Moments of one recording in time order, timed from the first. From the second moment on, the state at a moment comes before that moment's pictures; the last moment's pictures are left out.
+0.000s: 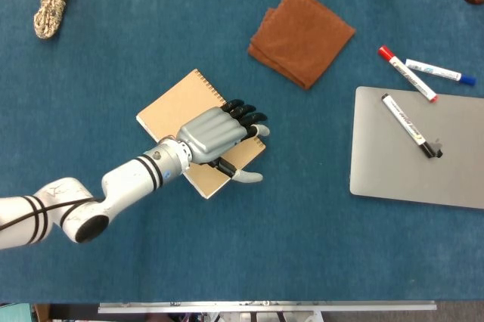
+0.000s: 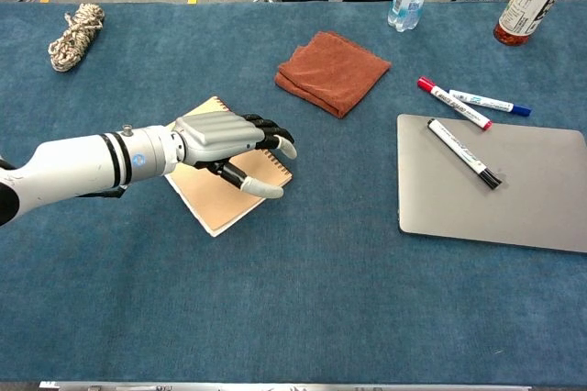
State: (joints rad) left arm -0.91 -1.56 -0.05 -1.44 1.39 0.61 0.06; right arm 0.05 -0.94 0.04 -1.77 -1.53 1.49 0.03
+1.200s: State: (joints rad) left arm -0.84 -1.43 0.10 -1.50 1.49 0.72 0.05; right arm 0.03 -0.93 0.04 -1.79 -1.55 1.52 0.02
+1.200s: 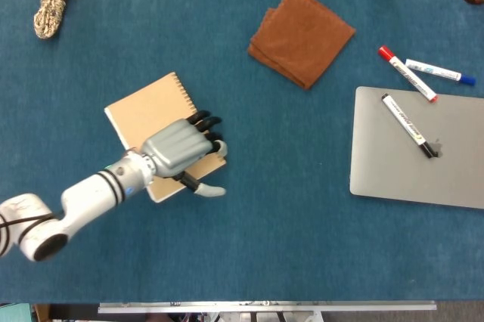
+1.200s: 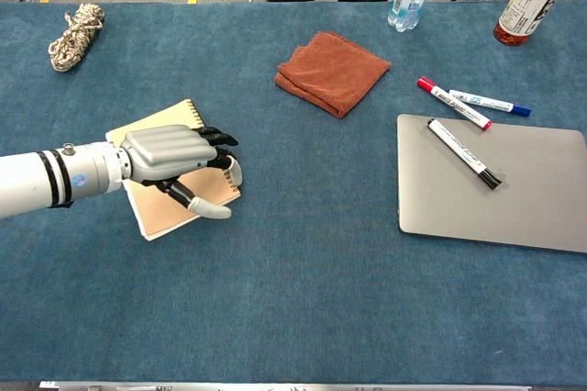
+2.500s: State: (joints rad) left arm -0.56 -1.51 0.22 -0.89 1.86 1.37 -0.38; right arm 0.05 -0.94 0.04 -1.83 -1.57 1.50 -0.03
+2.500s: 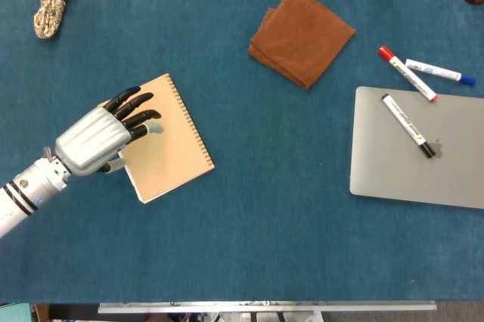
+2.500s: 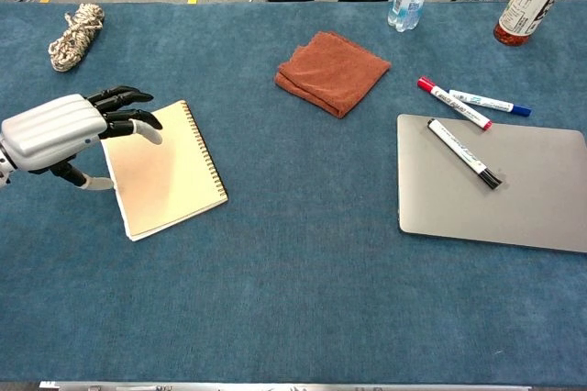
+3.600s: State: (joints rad) left arm -0.51 -1.70 0.25 -0.53 1.85 1.39 -0.54; right arm 0.04 -0.93 0.03 -1.85 -1.56 1.50 -0.06
